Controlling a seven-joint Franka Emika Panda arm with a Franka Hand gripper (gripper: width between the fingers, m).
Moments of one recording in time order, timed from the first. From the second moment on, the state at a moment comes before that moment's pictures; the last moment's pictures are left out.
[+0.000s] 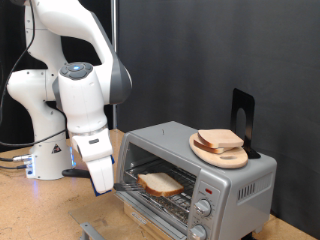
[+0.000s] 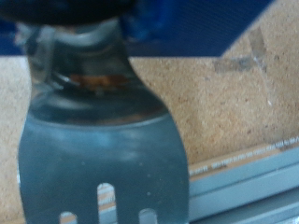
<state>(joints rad) -0.40 0.03 0.25 -2.40 0.24 2.38 -0.82</state>
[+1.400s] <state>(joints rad) -0.41 0.01 0.26 -2.46 0.24 2.34 -0.80</state>
